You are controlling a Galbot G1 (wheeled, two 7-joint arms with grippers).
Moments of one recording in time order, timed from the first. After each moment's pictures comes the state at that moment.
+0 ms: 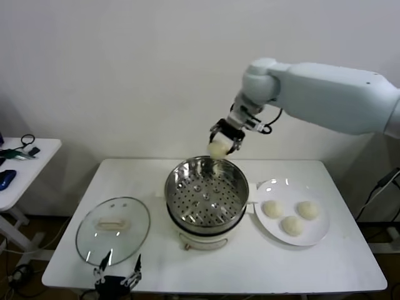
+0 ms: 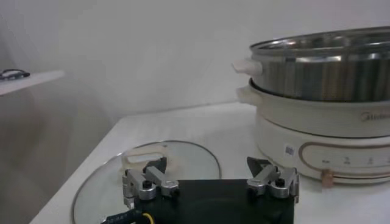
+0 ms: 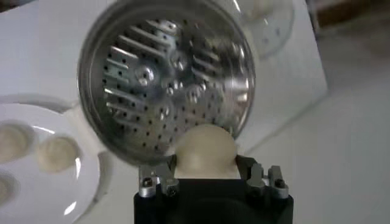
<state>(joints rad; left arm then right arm) 1.90 -1.44 -0.58 -2.09 -0.01 0.00 -0.04 0.85 1.15 -1.49 1.35 0.13 0.39 -0.98</state>
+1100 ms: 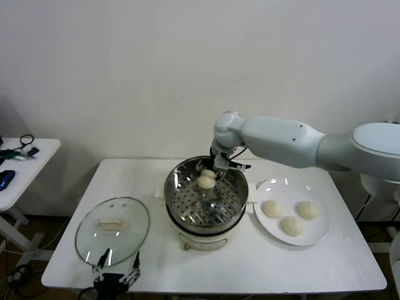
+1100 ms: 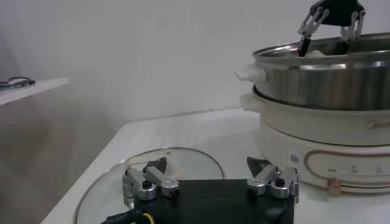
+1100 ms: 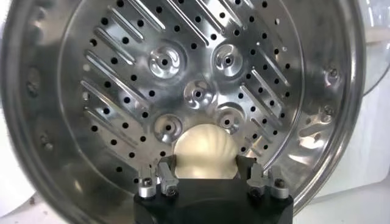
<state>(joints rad) 1.89 -1.44 -0.58 -2.09 -0.01 -0.01 -0.05 0.52 1.27 -1.40 1.09 -0.24 0.52 -0.83</state>
